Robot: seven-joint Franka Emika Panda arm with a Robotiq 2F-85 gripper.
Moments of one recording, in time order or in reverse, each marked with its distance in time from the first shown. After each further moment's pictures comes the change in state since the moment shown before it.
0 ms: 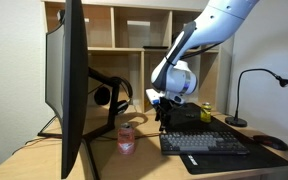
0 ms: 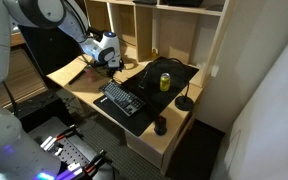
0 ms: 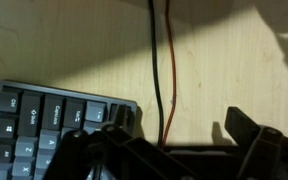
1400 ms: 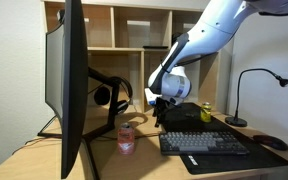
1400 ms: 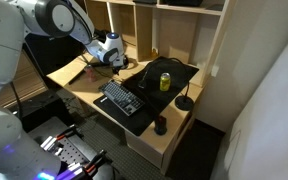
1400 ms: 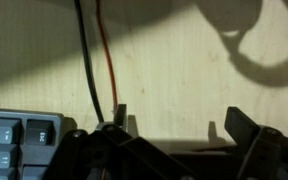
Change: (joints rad) arm 0.007 0.124 -0.014 0.161 0.009 0.094 0.015
